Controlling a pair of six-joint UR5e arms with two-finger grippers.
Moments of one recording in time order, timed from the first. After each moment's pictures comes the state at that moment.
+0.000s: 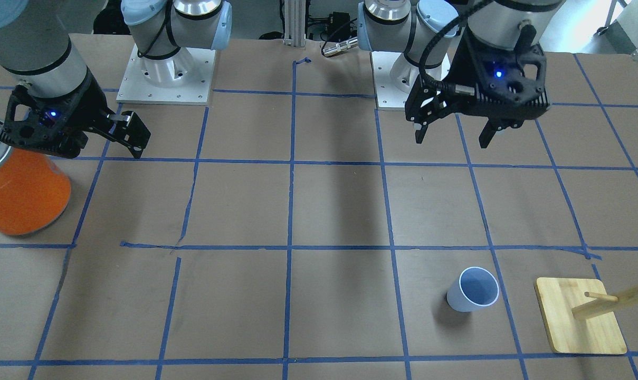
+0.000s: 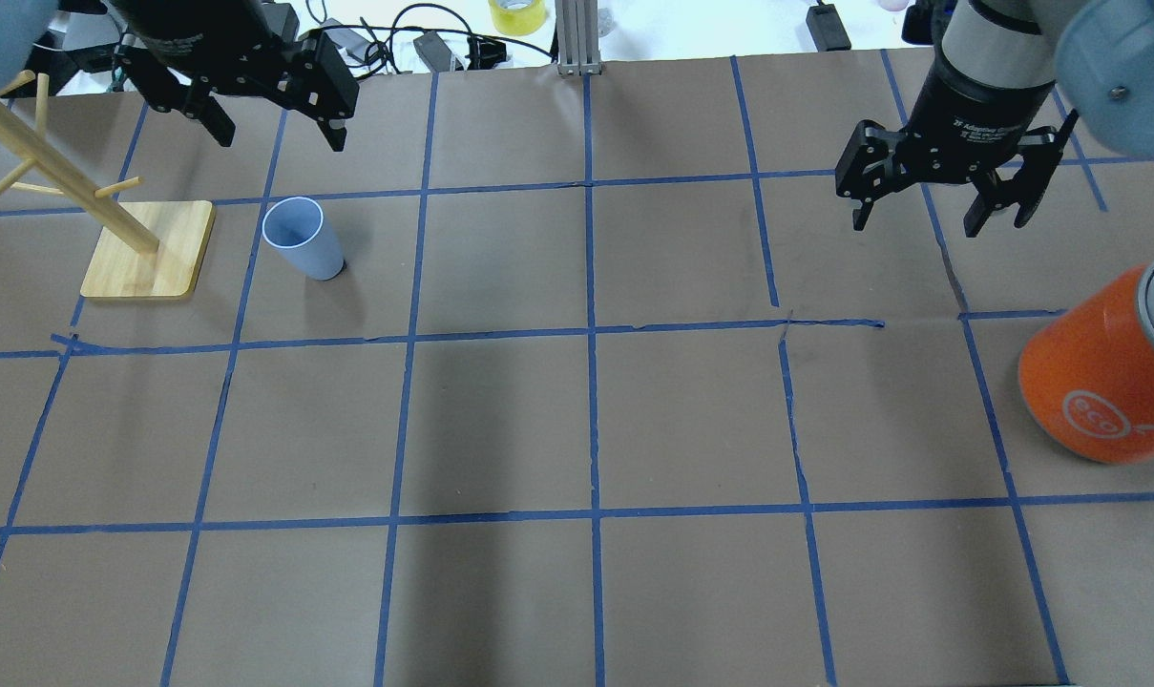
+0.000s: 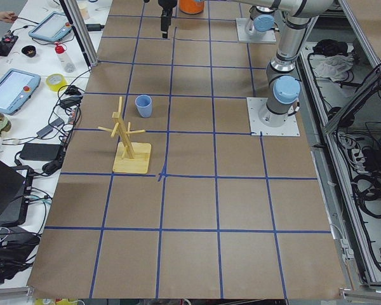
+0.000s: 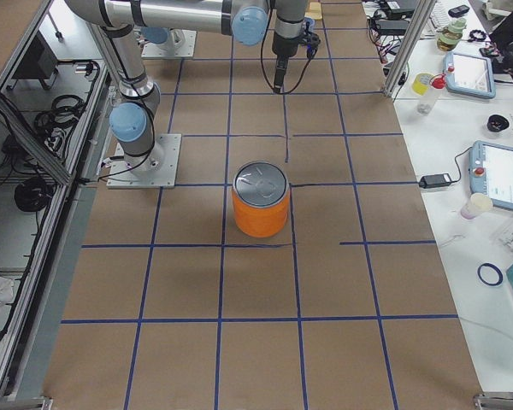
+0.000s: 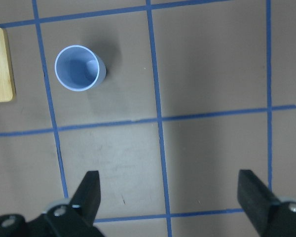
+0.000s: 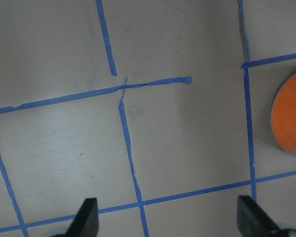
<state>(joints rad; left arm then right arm) -1.61 -1.62 -1.37 -1.62 1.60 0.05 1.50 -1.52 1.58 -1.55 -1.62 0.10</state>
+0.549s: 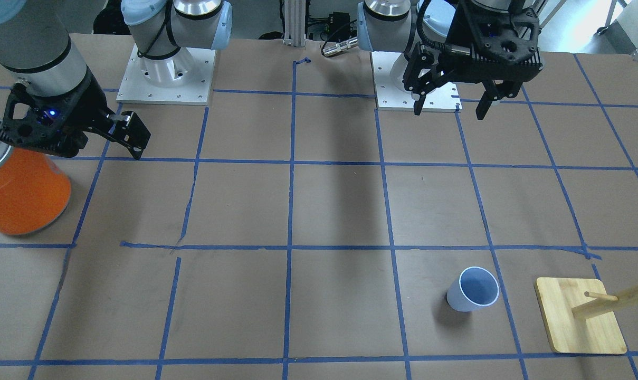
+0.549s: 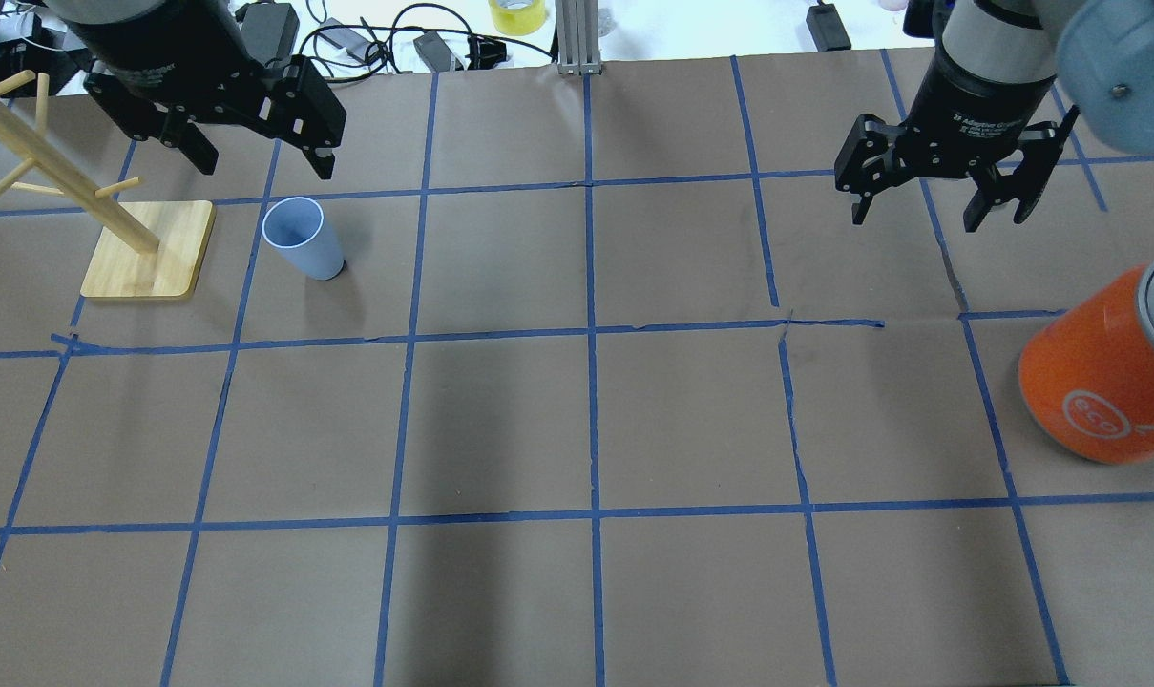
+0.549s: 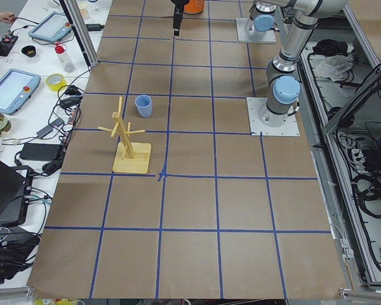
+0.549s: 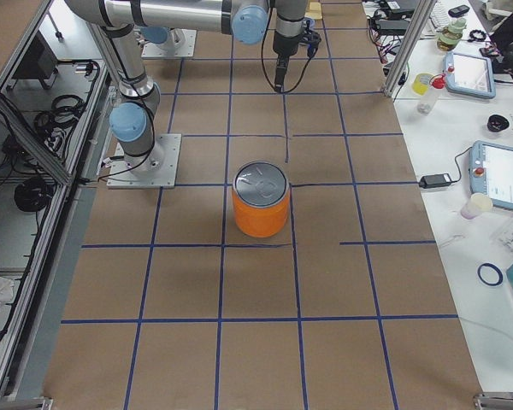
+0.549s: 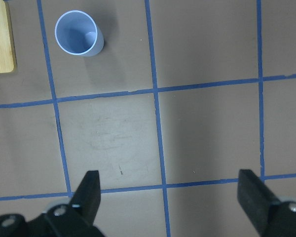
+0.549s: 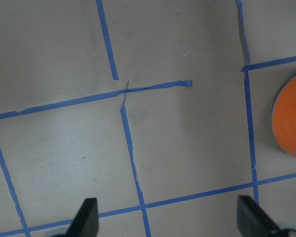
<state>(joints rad) -1.61 -1.55 -1.44 -1.63 1.60 0.05 1.50 -1.52 1.57 -1.56 -1.62 0.11</state>
